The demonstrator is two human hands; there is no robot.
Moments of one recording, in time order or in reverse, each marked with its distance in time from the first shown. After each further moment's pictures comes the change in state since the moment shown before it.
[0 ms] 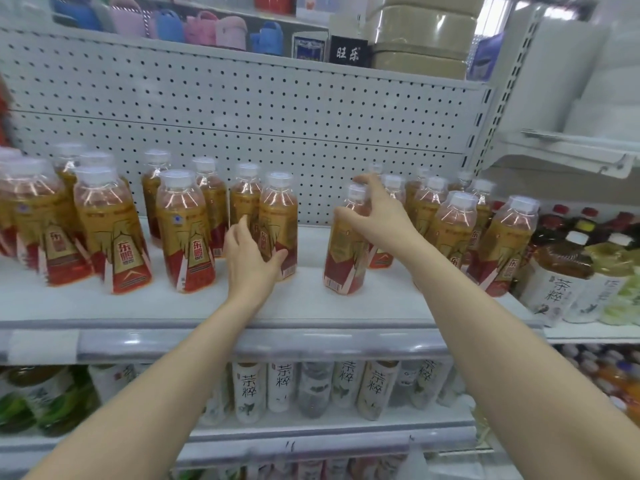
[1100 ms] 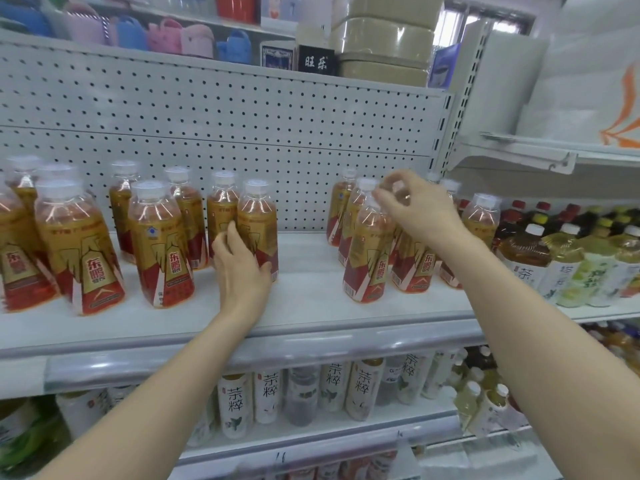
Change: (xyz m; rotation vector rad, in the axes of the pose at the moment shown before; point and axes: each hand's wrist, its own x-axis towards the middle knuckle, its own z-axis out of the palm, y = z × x) left_hand -0.006 0.010 0.009 0.120 -0.001 0.077; right_hand -0.022 0.019 -0.071 -0.255 0.173 0.065
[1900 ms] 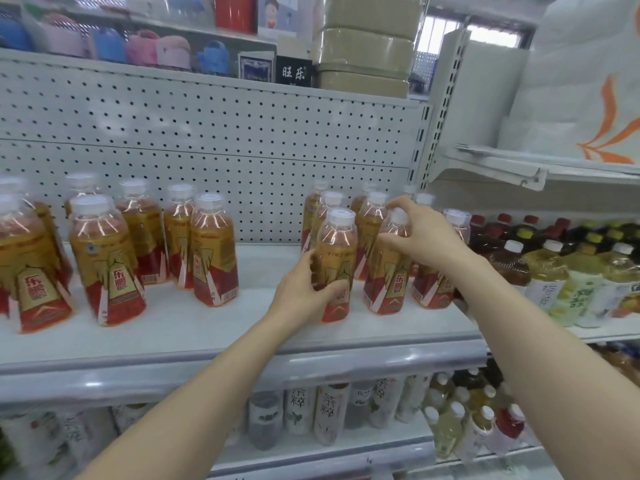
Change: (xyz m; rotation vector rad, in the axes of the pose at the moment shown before) left_hand -0.031 0.103 0.079 -0.326 -0.493 0.043; right_hand 0.023 0.091 -0.021 -0.112 -0.166 0.001
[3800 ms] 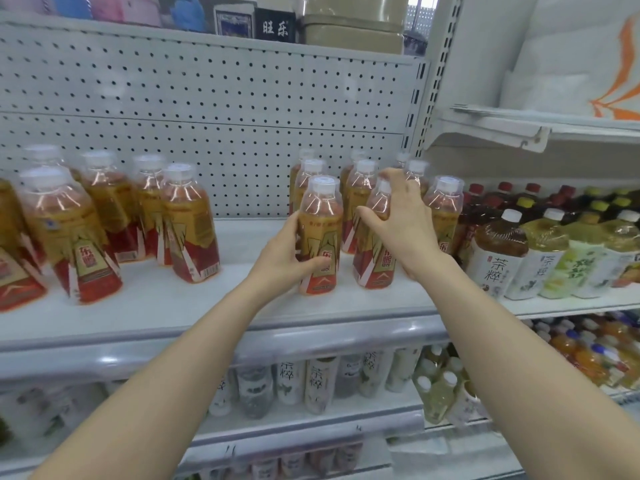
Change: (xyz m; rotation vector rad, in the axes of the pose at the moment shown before) left_hand 0.016 -0.002 0.000 0.004 -0.074 0.123; right_hand -0.013 0.006 0.040 0.139 0.253 -0.029
